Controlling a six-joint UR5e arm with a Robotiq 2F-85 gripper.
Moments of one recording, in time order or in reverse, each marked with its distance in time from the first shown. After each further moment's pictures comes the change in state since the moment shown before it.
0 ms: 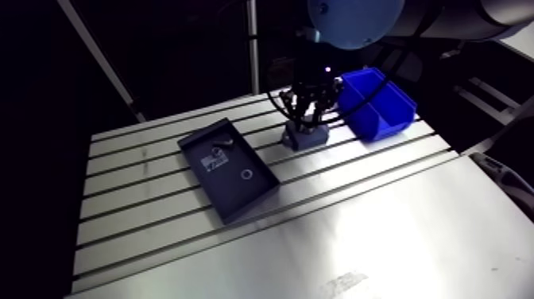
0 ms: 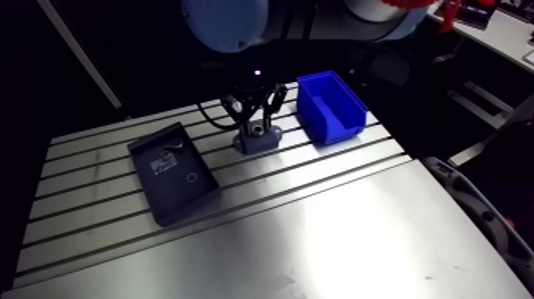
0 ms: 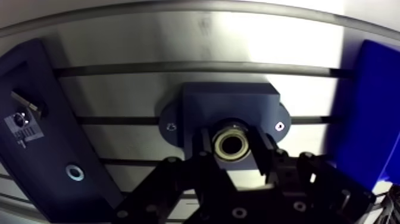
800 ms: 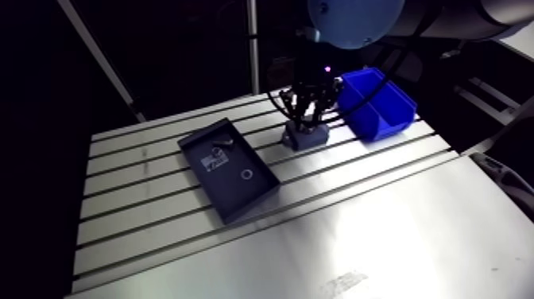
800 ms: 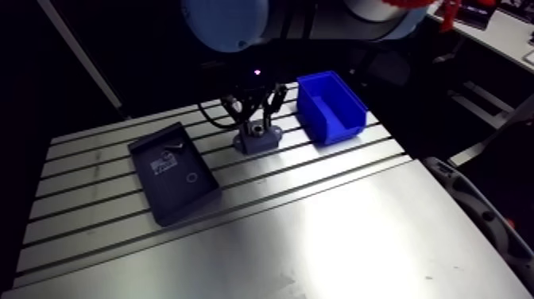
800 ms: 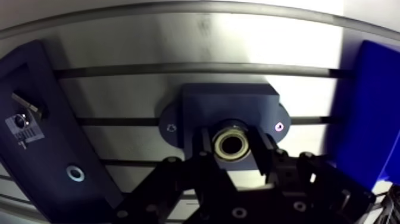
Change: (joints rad) arm 0.000 0.000 -0.001 -0.002 0.000 0.004
